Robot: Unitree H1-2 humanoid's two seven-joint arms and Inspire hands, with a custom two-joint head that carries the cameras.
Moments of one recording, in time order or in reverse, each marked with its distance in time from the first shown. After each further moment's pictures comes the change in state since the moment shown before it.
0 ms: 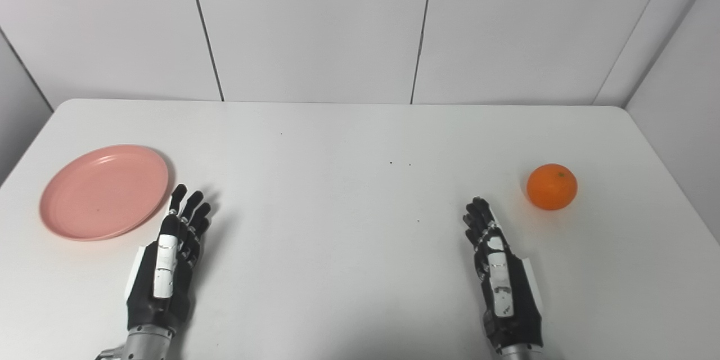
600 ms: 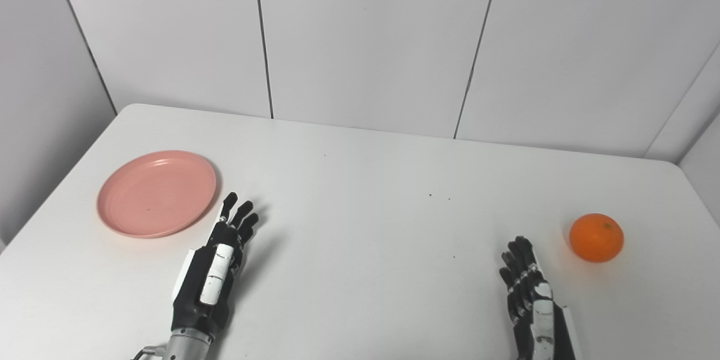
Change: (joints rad) left arm -0.021 -0.012 -0.046 0.070 0.040 -0.088 0.026; right arm -0.025 -0.028 -0.011 0.051 0.072 -0.035 0.048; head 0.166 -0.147
